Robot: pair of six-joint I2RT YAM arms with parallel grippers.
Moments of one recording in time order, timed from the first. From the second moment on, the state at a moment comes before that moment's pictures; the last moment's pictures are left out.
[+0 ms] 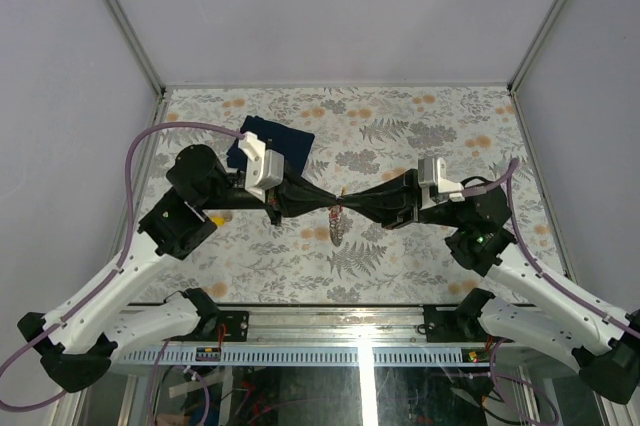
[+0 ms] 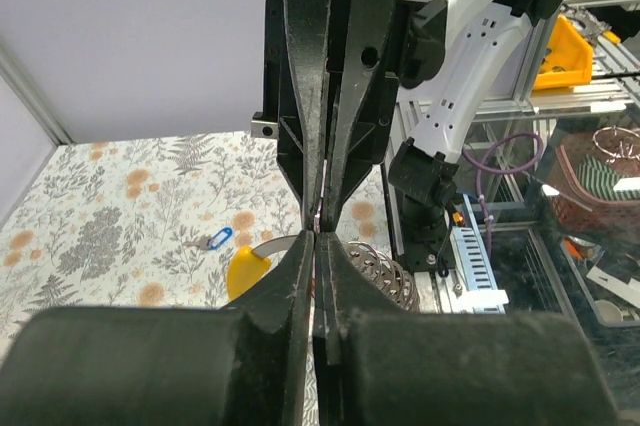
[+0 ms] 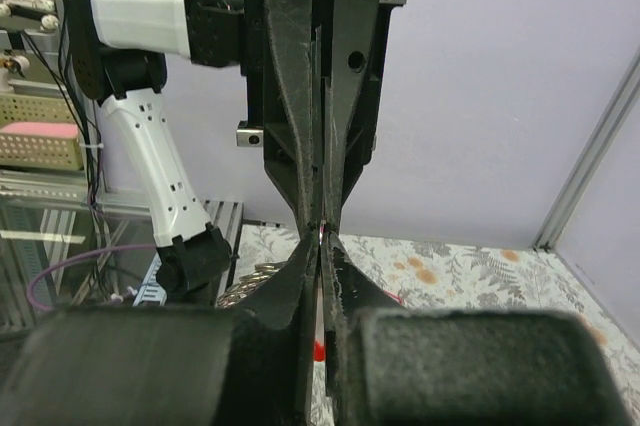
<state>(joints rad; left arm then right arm) -0.74 0.93 1.08 -0.02 0.82 0.01 0.78 0.87 0.73 0.64 -0.73 0.17</state>
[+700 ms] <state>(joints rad) -0.77 1.05 1.33 -0.51 0.80 0.28 0.78 0.86 0.88 0.15 -0.73 -0.03</state>
